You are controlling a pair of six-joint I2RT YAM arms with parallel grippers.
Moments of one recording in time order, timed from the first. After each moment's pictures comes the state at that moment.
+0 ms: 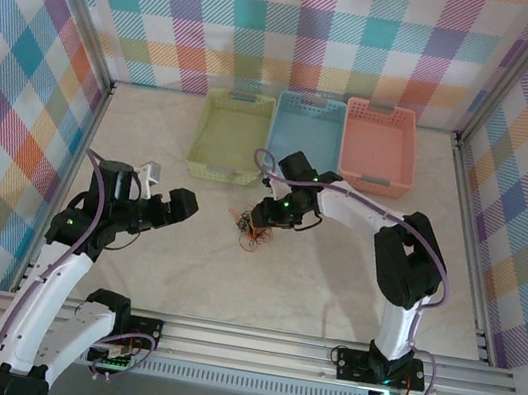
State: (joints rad) left arm -0.18 0.76 0.81 -0.76 0.43 -0.64; right arm 0.67 1.86 1.34 -0.65 -0.49 0.33
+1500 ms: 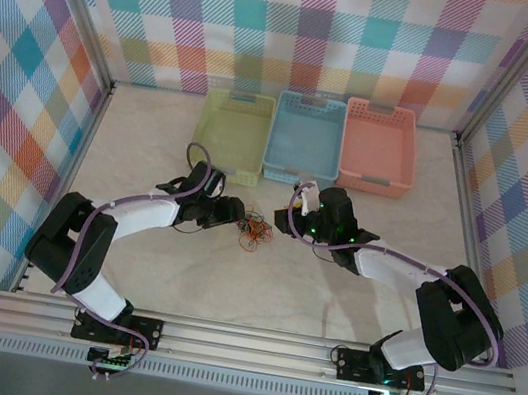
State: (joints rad) left arm -0.48 1.55 0.82 -0.22 0.23 -0.77; right arm 0.63 1.46 0.70 0.23 -0.29 0.25
